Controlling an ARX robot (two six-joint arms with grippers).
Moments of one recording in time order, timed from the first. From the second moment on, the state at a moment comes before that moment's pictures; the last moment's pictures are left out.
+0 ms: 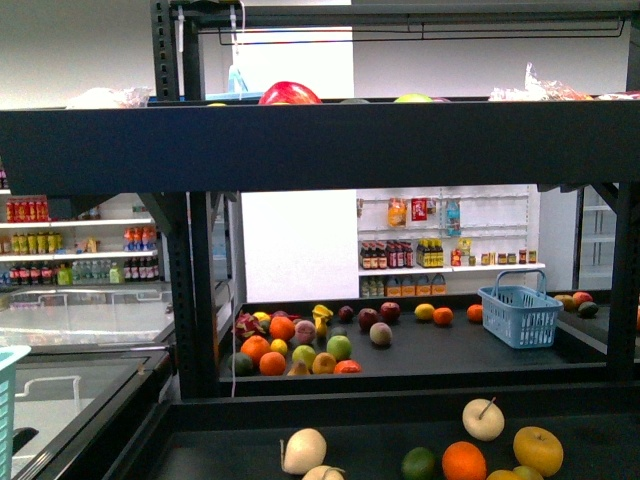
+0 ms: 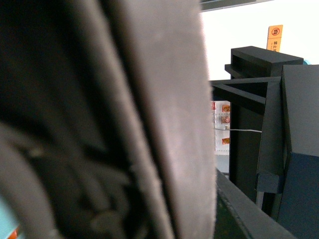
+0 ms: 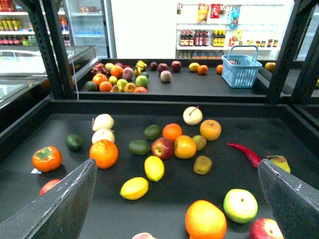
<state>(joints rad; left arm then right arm) 0.52 1.89 1.29 0.46 0.50 -1.31 0.00 0.00 0.01 0.00 0.00 0.00</state>
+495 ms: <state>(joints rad) 0.38 1.66 1.21 0.25 0.65 -1.04 0.00 0.00 0.01 0.00 0.00 0.00</state>
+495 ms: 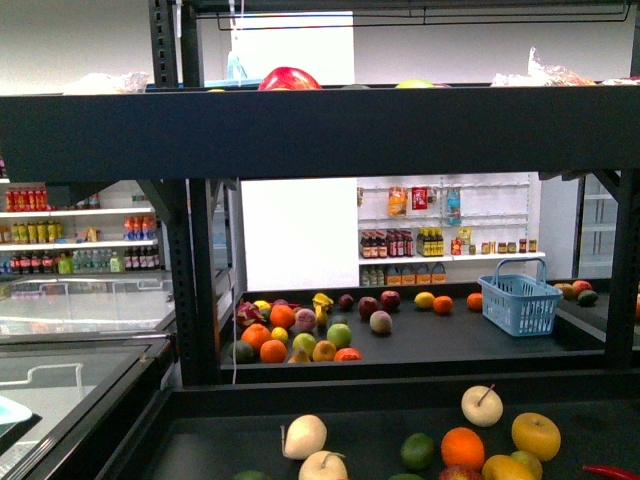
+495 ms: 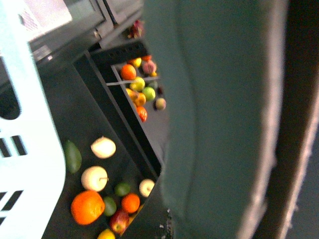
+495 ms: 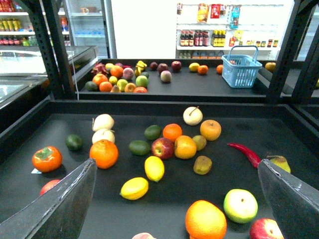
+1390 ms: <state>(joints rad) -0.26 1.75 1.18 0.43 0.70 -1.00 0.00 0.00 0.01 0.00 0.00 0.00</state>
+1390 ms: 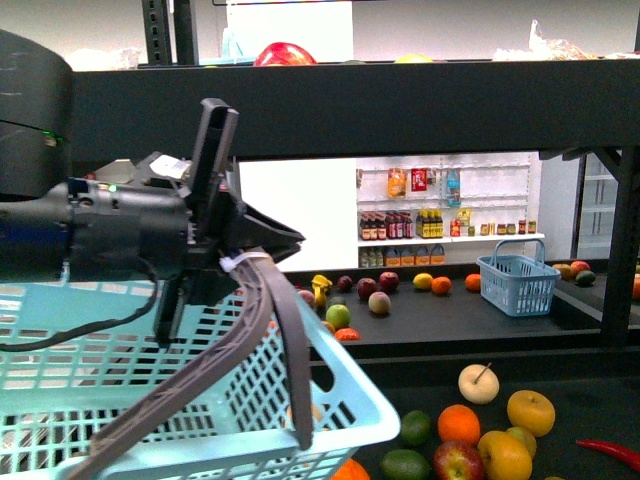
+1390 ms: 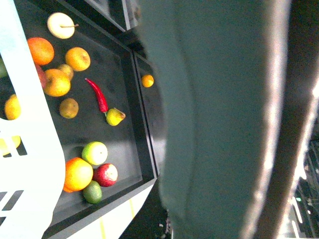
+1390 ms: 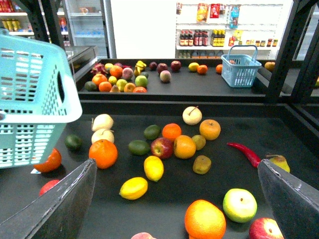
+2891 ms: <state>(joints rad) -0.42 1.86 1.31 0.43 0.62 -1.02 -0.01 2.07 1.03 -0.04 -0.01 0.48</state>
